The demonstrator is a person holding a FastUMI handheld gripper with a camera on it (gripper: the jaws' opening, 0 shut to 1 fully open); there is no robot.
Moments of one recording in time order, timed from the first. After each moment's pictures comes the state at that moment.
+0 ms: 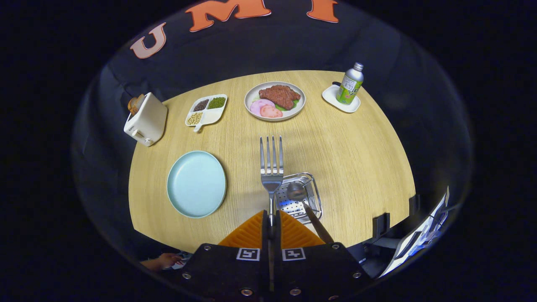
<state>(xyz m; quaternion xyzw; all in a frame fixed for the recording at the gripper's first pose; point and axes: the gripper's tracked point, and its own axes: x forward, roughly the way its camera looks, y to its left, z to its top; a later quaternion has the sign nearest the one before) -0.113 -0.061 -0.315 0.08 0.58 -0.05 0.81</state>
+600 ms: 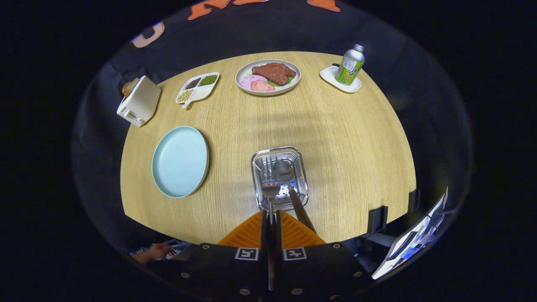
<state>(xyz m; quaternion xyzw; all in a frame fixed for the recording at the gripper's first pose) -0.142 -0.082 -0.349 0.07 0.63 -0.04 0.77</state>
